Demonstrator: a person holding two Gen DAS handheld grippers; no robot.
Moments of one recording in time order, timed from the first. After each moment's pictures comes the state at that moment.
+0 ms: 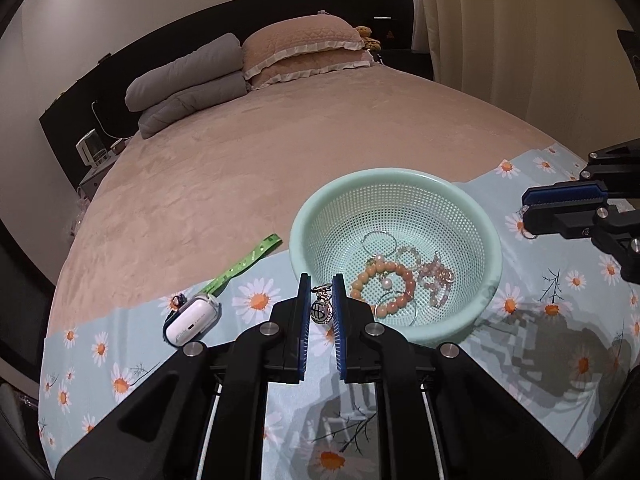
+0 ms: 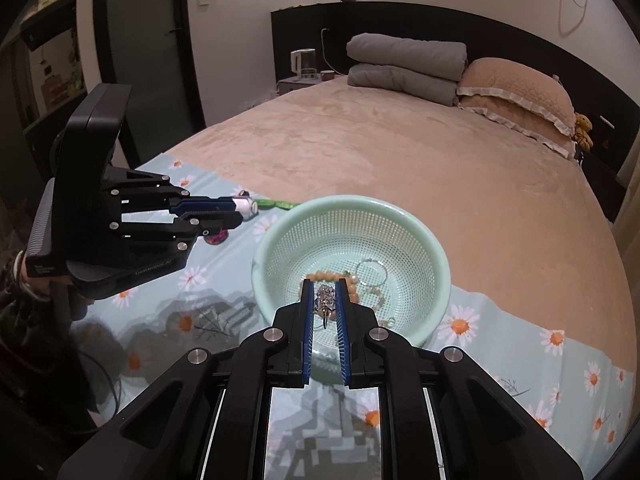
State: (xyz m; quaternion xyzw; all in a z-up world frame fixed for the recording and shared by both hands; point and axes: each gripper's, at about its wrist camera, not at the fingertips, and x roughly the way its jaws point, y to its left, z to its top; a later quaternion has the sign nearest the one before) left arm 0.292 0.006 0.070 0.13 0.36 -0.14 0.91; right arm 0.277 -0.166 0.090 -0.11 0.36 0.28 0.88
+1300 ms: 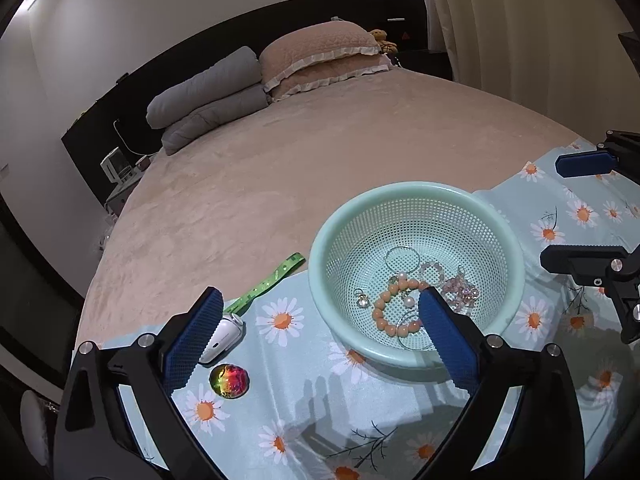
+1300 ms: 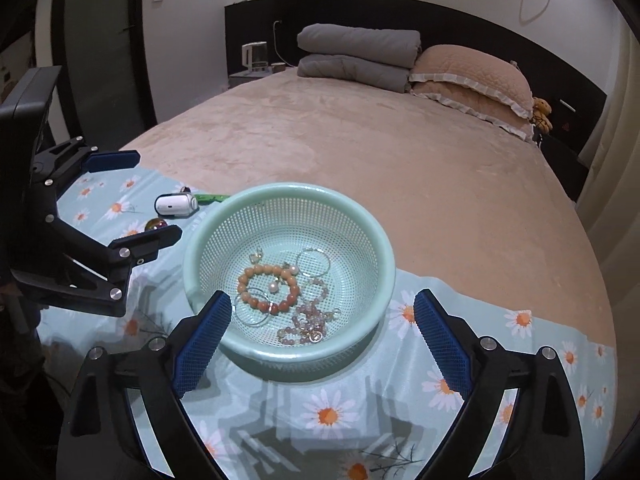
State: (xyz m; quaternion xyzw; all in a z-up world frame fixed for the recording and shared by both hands) left arm 0.286 -0.007 0.085 0.17 0.33 -0.08 0.92; right arm 0.288 -0.189 0.084 -0.11 0.36 0.20 0.91
